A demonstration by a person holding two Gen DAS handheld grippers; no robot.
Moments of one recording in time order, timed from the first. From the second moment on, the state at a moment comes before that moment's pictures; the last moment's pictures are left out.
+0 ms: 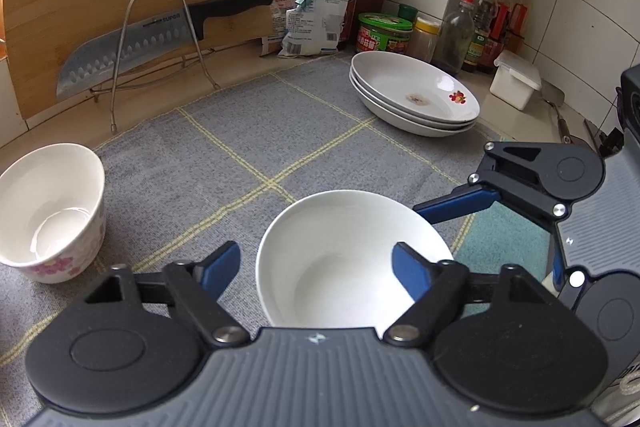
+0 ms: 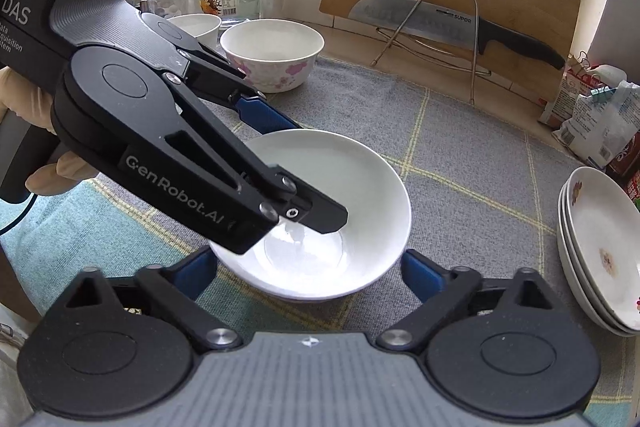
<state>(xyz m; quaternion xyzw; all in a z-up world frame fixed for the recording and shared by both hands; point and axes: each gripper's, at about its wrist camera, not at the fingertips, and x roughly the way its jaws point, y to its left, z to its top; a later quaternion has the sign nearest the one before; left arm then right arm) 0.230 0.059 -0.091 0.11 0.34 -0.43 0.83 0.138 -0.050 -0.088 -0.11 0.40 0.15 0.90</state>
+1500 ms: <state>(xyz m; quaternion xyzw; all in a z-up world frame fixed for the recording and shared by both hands) 0.222 0.154 -0.077 0.11 0.26 -0.24 0.93 0.193 -0.031 -0.035 -0.10 0.38 0.18 0.90</state>
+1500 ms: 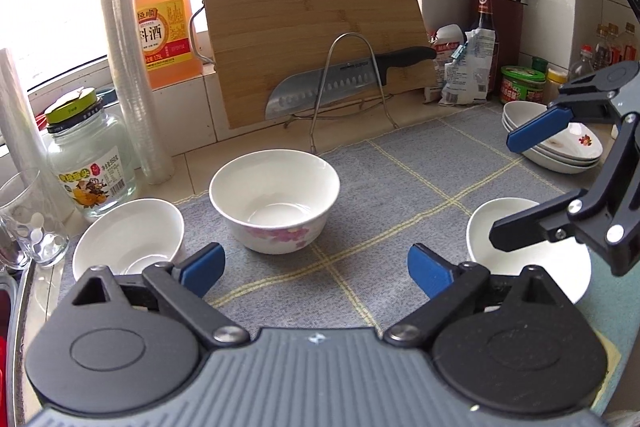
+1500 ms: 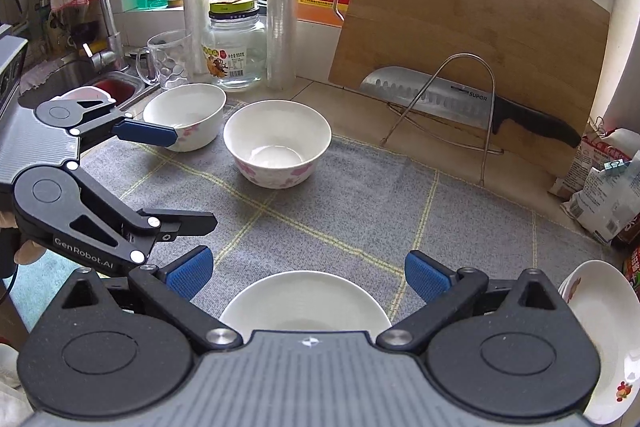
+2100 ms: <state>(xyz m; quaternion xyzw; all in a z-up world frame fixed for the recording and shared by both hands) 0.241 0.162 -0.098 0.10 0.27 -0.18 0.94 0.235 -0.009 -0.039 -0.08 0.40 0.20 0.89</state>
